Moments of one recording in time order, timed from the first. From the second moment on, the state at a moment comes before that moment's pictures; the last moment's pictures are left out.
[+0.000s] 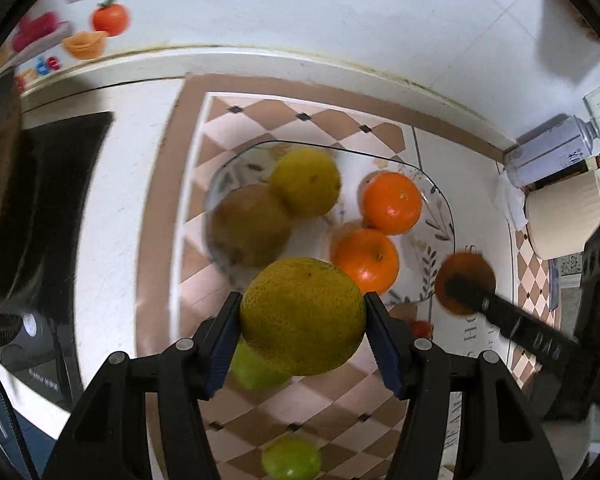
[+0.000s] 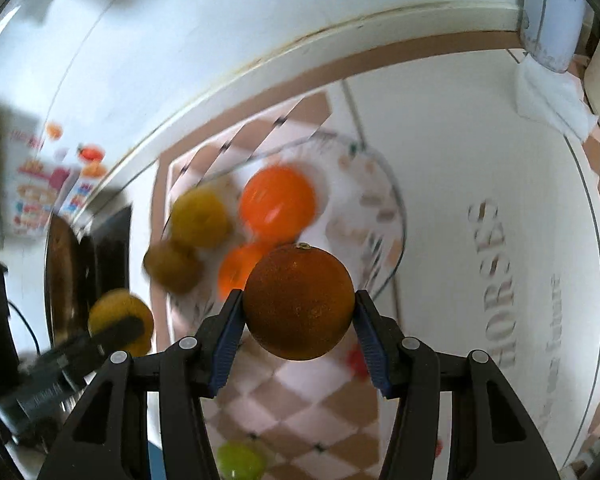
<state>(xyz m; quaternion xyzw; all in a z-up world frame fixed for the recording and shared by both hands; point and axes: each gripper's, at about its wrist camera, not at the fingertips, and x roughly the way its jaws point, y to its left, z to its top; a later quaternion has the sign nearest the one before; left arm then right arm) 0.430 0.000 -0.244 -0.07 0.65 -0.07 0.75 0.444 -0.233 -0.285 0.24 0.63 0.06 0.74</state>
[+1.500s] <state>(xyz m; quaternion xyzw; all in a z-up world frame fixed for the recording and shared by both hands) 0.372 0.018 -0.189 0.00 0.56 0.03 0.83 0.379 -0.201 -0.208 0.05 0.60 0.00 0.80</state>
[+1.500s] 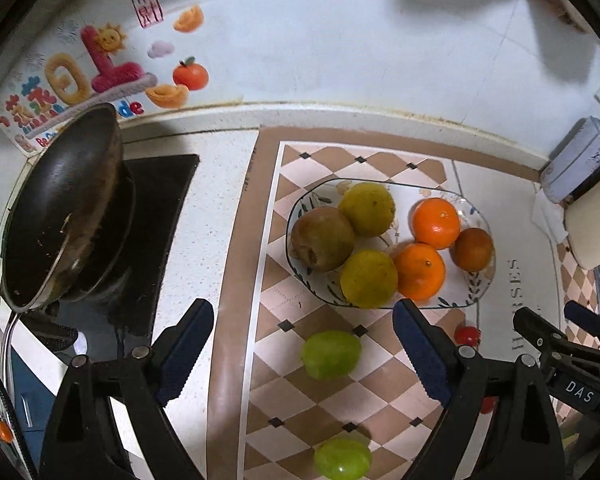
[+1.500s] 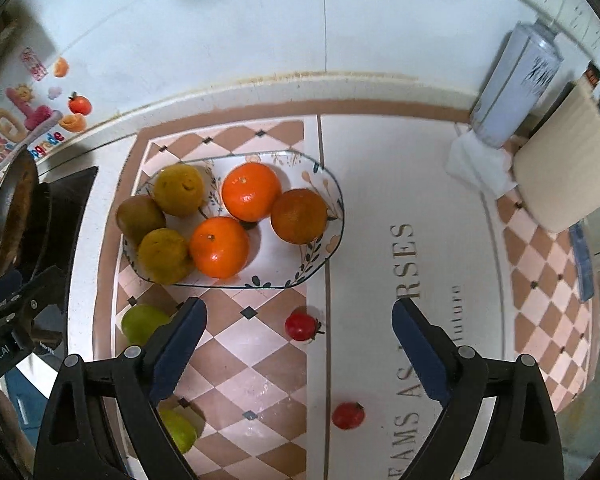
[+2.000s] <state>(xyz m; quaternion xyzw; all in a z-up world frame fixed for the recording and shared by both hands) 0.302 0.009 -0.128 0.01 0.50 0.00 0.87 0.299 -0.195 -0.131 0.04 0.53 0.00 0.85</state>
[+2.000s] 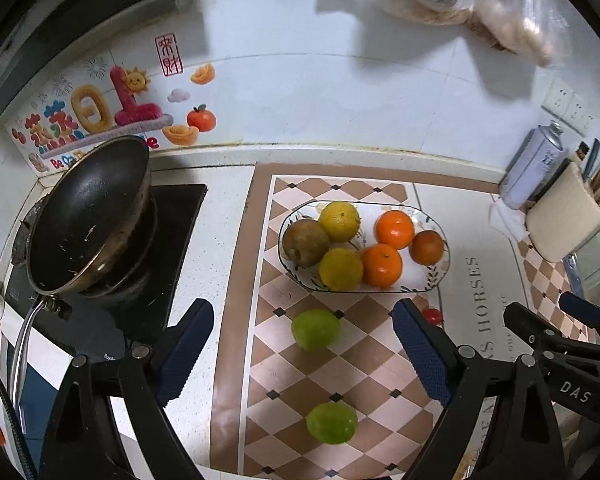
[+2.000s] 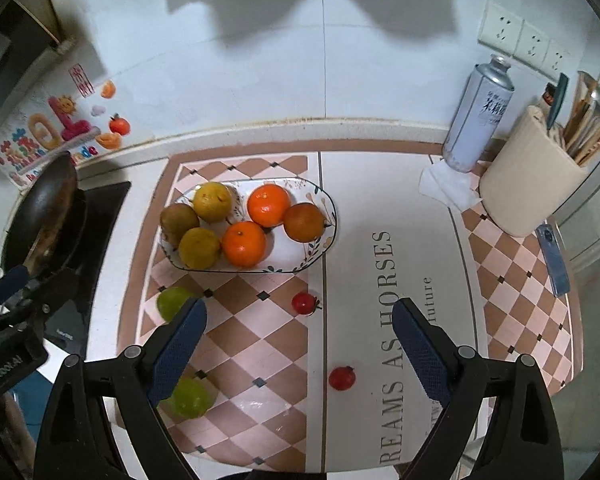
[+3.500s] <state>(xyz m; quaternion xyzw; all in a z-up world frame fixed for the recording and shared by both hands) 0.256 0.107 -0.248 0.03 0.62 0.15 0.77 0.266 -0.059 -0.342 0.10 0.74 0.15 0.65</state>
